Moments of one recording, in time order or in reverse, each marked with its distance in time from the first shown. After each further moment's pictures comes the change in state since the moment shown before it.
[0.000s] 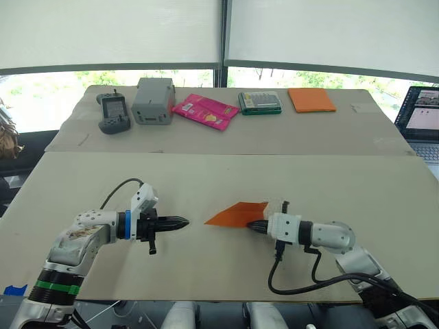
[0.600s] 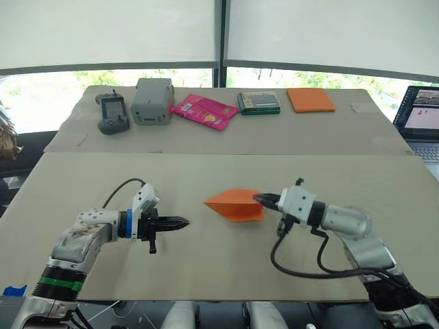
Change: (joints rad) left arm -0.034 -0.009 -0.029 0.065 0.033 -0.046 -0.025; right arm -0.104 0.033 -0.137 -0.116 0.074 0.207 -0.071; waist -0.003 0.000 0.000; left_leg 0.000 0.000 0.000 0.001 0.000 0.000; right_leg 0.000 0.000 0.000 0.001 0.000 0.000
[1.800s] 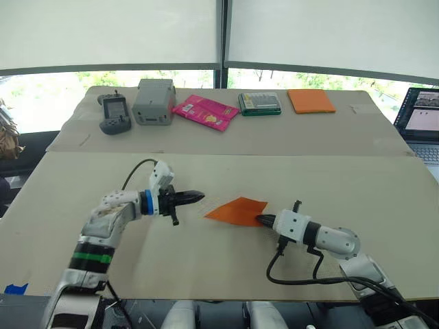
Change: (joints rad) left arm -0.261 -0.221 0.000 0.199 0.024 -0.023 0.120; right arm 0.159 0.011 0.073 0.140 -0.180 -0.196 -0.072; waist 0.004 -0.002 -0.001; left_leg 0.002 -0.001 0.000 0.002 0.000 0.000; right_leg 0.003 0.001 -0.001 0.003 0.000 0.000
